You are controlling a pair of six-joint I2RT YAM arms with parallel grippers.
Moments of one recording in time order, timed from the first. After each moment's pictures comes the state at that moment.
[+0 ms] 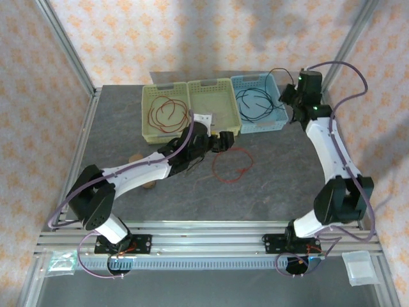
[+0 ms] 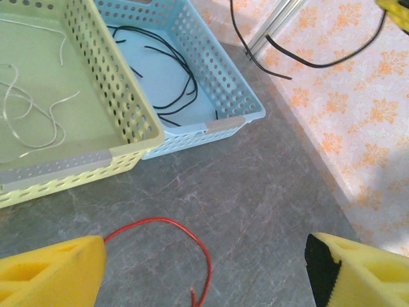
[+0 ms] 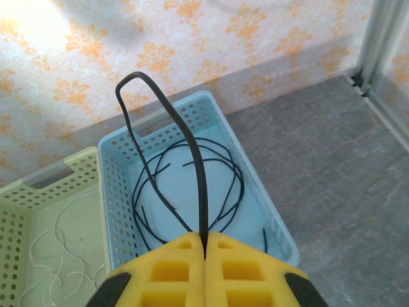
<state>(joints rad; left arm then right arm) -0.74 1.57 1.06 0.12 -0.06 -0.63 0.04 1.55 1.46 -0.43 0.08 0.36</state>
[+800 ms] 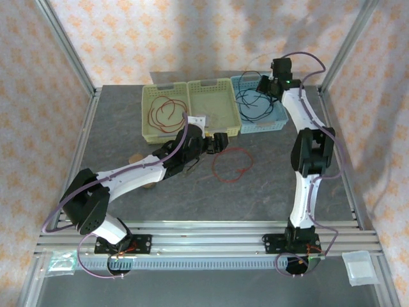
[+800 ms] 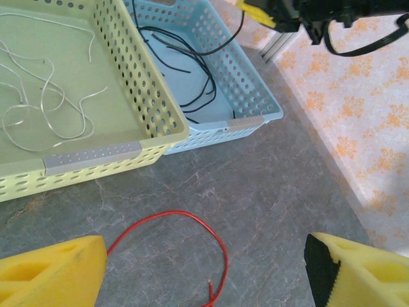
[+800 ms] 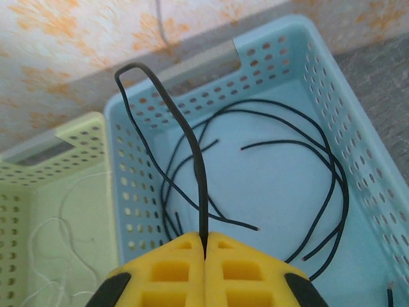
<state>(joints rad) -0.73 1.52 1.01 0.11 -0.09 -0.64 0.09 2.17 2.03 -0.60 -0.09 0.38</state>
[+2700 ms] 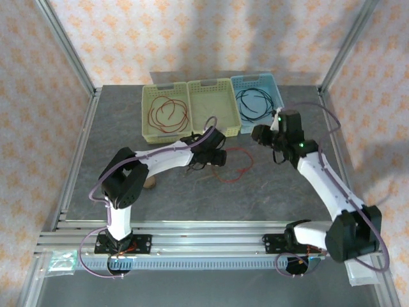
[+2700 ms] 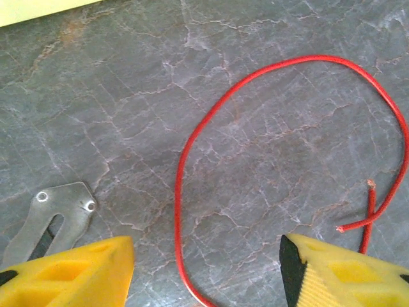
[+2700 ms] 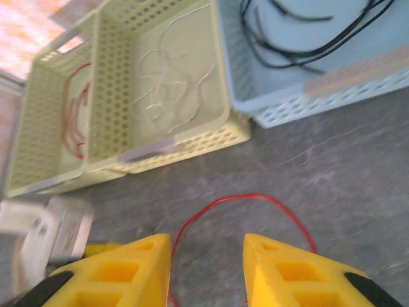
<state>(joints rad) -0.73 1.90 1.33 -0.47 -0.07 -0.58 0.23 1.18 0.93 -0.41 -0.25 0.53</state>
